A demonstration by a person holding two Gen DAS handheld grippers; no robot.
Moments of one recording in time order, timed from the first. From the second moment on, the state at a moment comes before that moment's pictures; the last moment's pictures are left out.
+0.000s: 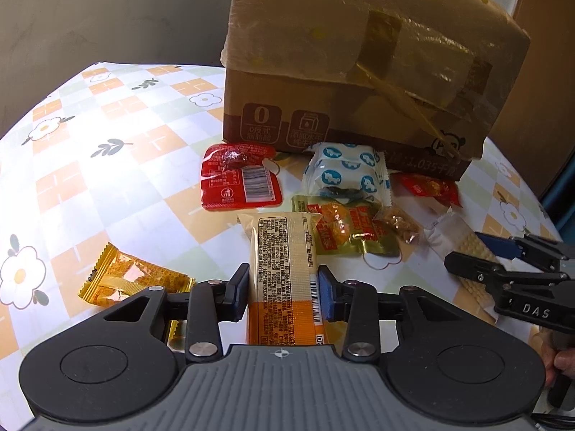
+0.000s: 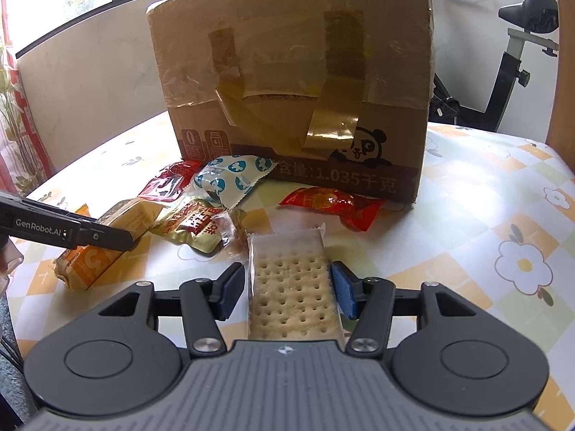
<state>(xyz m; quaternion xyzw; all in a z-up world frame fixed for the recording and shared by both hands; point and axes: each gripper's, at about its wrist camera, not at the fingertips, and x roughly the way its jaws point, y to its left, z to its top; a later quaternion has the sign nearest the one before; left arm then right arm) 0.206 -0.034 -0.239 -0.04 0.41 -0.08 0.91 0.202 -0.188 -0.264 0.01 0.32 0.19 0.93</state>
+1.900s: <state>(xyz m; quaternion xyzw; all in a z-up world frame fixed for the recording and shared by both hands) 0.389 -0.110 -0.067 0.00 0.26 -0.16 0.95 0.343 -0.204 -0.074 0.10 0.22 0.05 0.97</state>
